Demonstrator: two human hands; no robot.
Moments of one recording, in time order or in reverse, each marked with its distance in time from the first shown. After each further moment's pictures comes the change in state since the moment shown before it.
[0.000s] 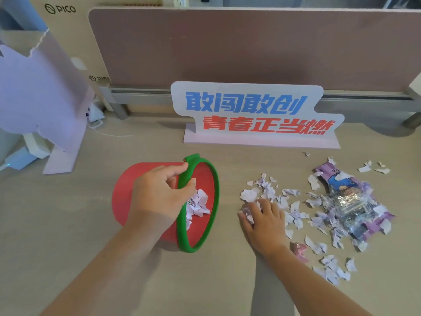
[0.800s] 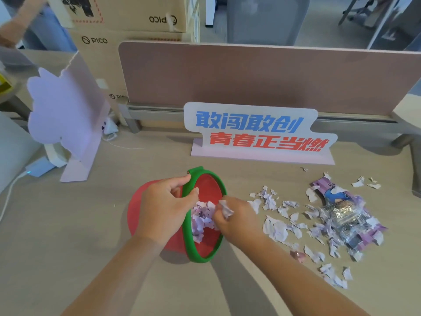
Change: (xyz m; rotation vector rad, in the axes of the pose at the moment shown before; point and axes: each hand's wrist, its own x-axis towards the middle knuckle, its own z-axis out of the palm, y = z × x) left_hand -0.010 -0.002 -0.021 -0.112 0.020 -0.099; right_hand 0.018 -0.107 -0.098 0.549 -0.071 -0.158
